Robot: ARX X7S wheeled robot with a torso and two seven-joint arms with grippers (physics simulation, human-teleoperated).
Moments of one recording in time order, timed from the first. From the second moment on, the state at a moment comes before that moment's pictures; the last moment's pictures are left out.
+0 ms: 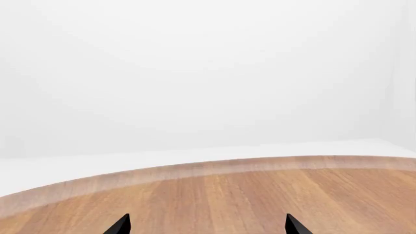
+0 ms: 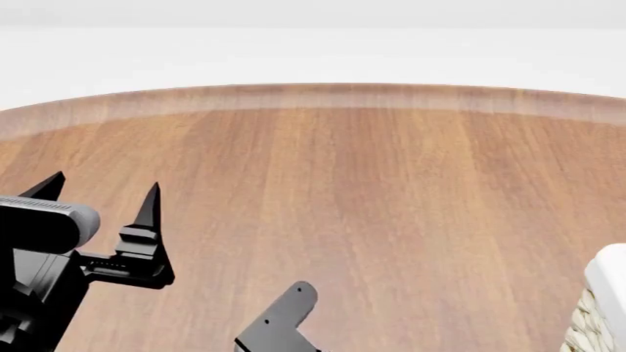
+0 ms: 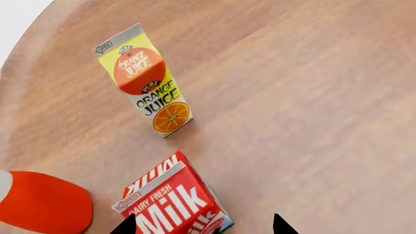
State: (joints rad) left arm -0.44 -0.23 0.14 0.50 -0.39 -0.78 -0.20; right arm 0.64 0.34 -0.56 -0.25 0.64 1.26 -0.44
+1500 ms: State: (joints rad) left arm -0.42 -0.25 0.19 0.47 -0.41 -0.74 -0.22; right arm 0.83 0.27 -0.93 -0.17 0.57 1.38 -0.40
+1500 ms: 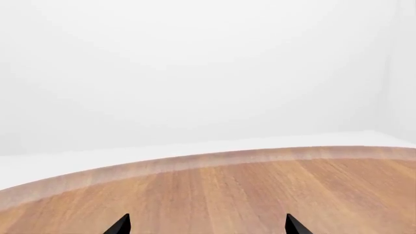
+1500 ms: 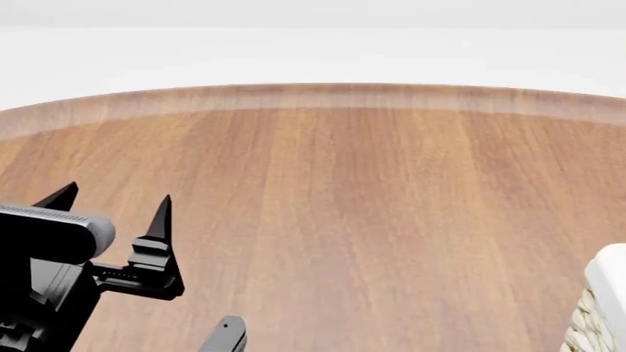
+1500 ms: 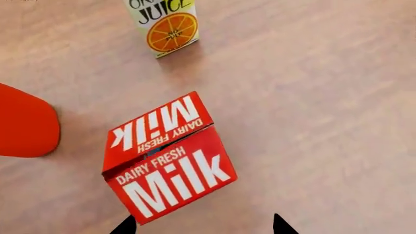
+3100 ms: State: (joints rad) left arm -0.39 -0.28 0.23 0.48 -0.43 -0.70 -0.25; right arm 0.87 0.28 -1.05 0.11 0.54 0.79 -0.70
